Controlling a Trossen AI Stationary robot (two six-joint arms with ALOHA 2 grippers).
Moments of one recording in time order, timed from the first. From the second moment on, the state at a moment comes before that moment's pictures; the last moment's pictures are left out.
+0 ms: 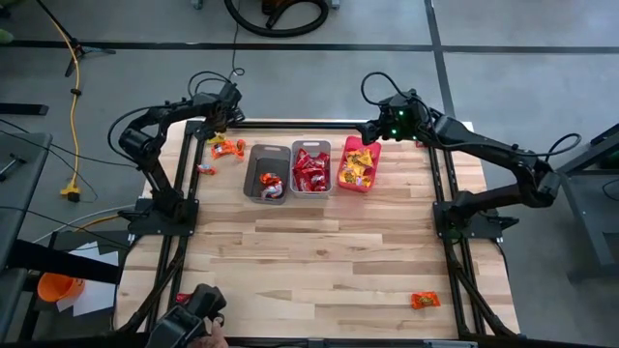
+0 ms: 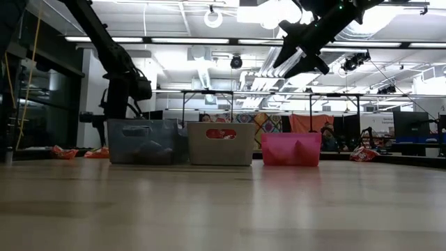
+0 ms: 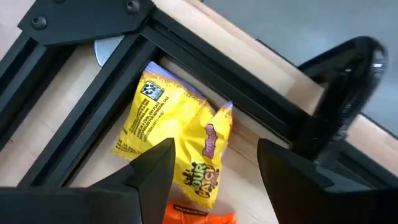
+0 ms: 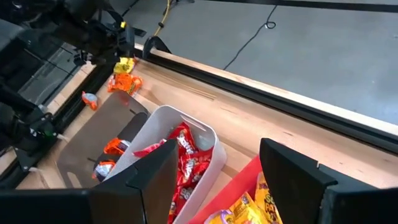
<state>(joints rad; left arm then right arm) 1.10 1.77 1.08 -0.68 -0.35 -1.04 -0.60 1.24 1.05 -0.39 -0.01 0.50</state>
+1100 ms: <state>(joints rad) 1.02 1.49 1.14 -0.43 -0.45 -0.86 -0.60 1.24 1.05 -0.36 -0.06 0.41</state>
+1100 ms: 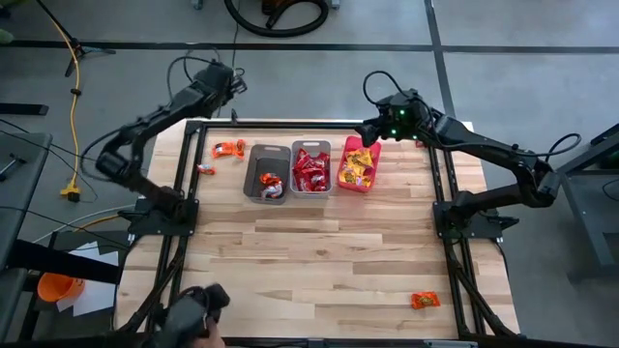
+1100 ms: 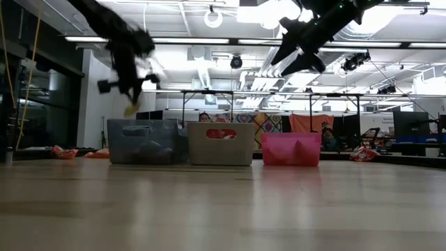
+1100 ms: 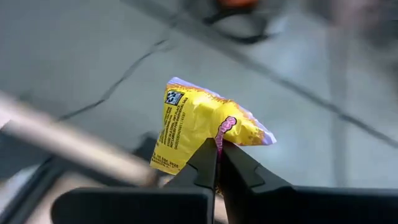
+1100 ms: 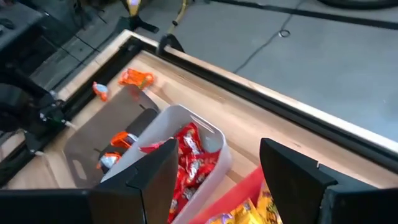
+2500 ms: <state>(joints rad) 0.19 1.24 0.65 0.50 0.13 -0.38 -0.24 1.17 1.05 -0.02 -0.58 0.52</state>
